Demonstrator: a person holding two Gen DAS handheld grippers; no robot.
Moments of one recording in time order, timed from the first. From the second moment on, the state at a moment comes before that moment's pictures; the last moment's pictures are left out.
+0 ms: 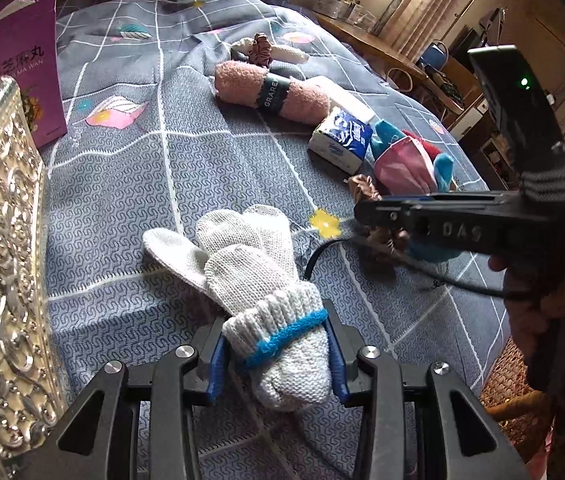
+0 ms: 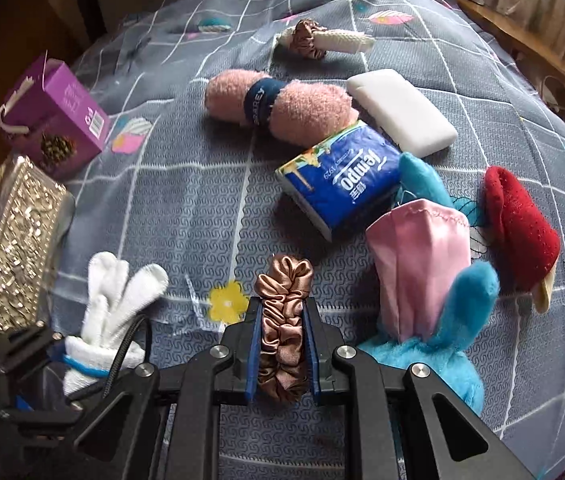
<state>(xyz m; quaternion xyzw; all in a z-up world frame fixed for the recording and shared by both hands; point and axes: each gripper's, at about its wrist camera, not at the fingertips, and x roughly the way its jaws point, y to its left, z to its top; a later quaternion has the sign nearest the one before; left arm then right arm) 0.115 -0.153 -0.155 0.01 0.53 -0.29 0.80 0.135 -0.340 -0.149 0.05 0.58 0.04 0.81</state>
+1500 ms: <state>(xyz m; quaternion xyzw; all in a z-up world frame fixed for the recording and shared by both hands) 0.113 0.184 -0.060 -0.11 0.41 0.04 0.90 0.125 -0.276 -0.167 -0.11 0.57 0.02 0.81</state>
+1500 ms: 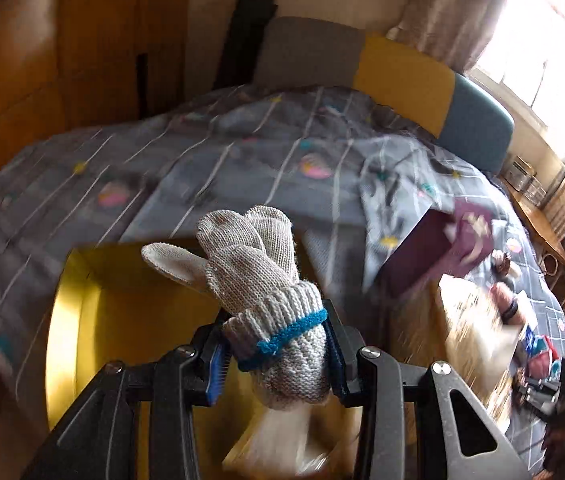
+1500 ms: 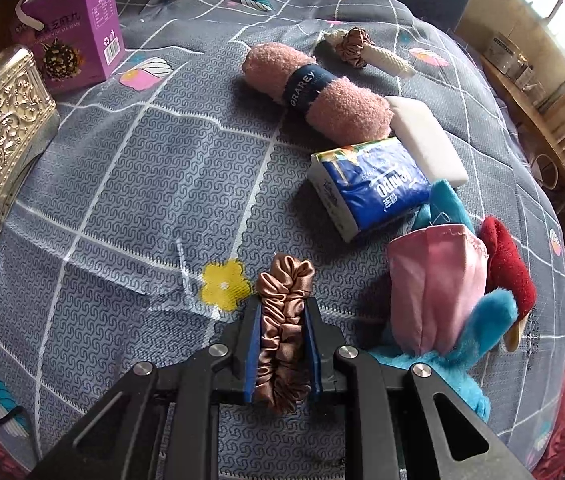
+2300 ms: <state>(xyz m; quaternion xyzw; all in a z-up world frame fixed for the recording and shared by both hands) 0.021 0.175 -0.102 -0.04 0.40 0.09 0.91 0.114 -0.262 -0.163 -0.13 0.56 -0.02 0.82</state>
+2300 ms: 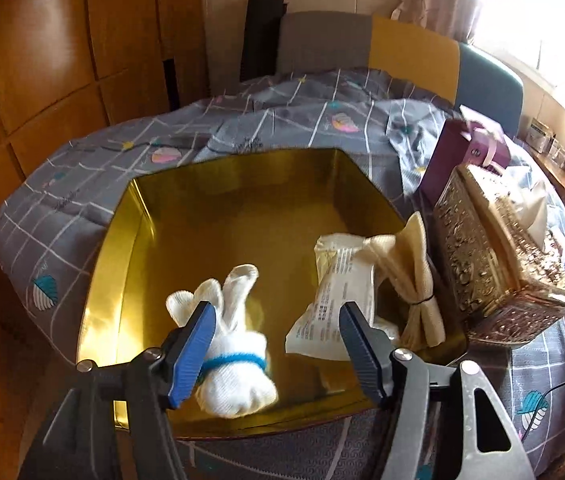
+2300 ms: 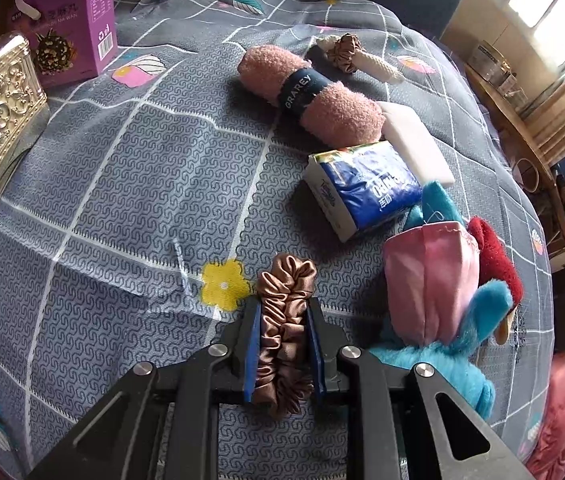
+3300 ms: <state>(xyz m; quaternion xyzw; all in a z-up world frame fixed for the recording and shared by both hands) 0.003 0.196 -0.089 -0.05 0.37 0.10 0.92 0.285 -0.183 -0.018 -0.02 0.48 0.02 0.88</state>
